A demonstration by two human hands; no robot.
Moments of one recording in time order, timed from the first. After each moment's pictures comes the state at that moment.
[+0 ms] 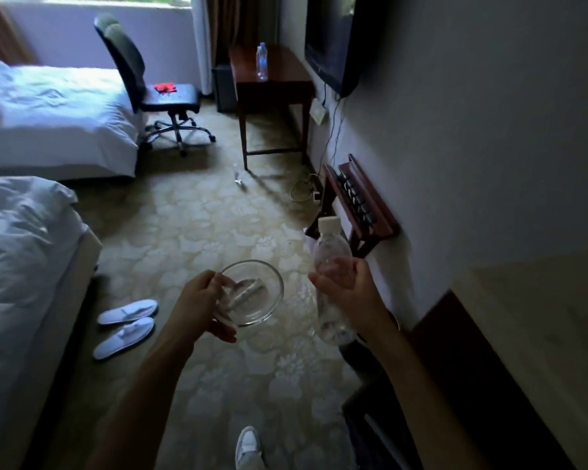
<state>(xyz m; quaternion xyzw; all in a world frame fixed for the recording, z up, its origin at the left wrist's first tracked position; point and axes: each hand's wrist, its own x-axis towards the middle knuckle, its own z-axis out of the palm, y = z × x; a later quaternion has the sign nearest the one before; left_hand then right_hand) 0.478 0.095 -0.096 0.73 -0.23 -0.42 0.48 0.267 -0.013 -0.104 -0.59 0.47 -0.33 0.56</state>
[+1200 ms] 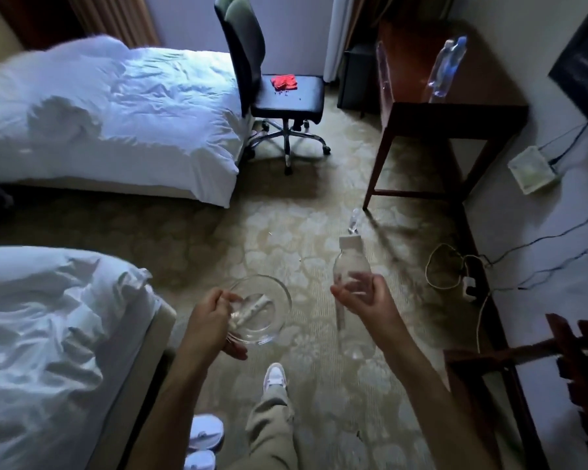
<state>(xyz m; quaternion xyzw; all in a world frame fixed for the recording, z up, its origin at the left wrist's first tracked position) 1.166 -0.406 -0.155 0.80 -0.07 -0.32 0.50 0.995 -0.587 -0.179 -0.63 0.39 -0.19 0.65</state>
